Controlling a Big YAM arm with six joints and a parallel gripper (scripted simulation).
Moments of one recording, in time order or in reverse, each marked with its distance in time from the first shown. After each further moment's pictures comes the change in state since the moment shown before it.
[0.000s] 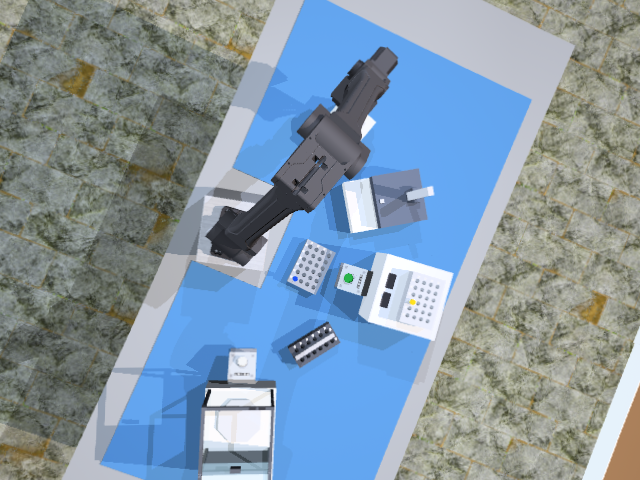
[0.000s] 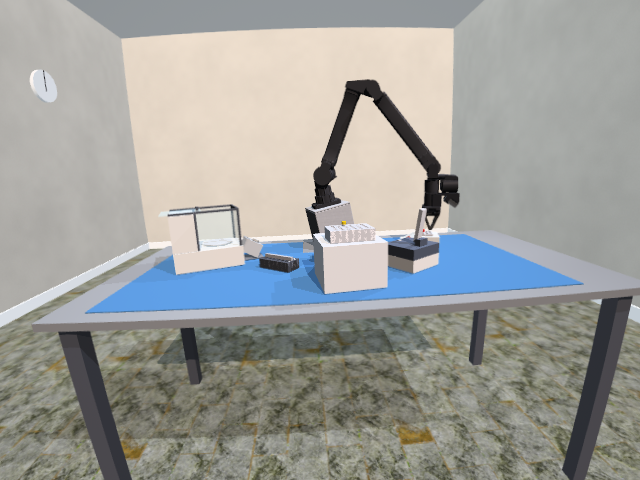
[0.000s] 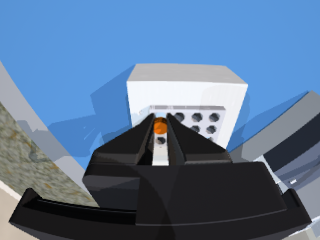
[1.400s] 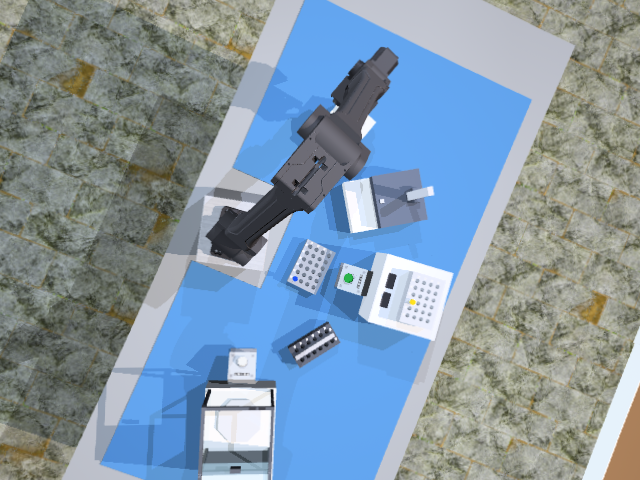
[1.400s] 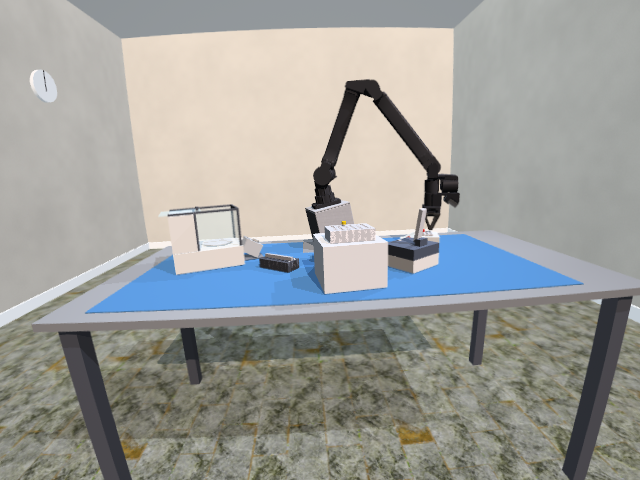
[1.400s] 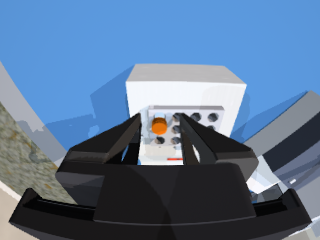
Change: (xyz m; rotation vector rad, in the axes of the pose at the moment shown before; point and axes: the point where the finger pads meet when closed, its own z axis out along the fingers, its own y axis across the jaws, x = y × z) arm 0.000 -0.001 -0.001 0.001 -0.003 0.002
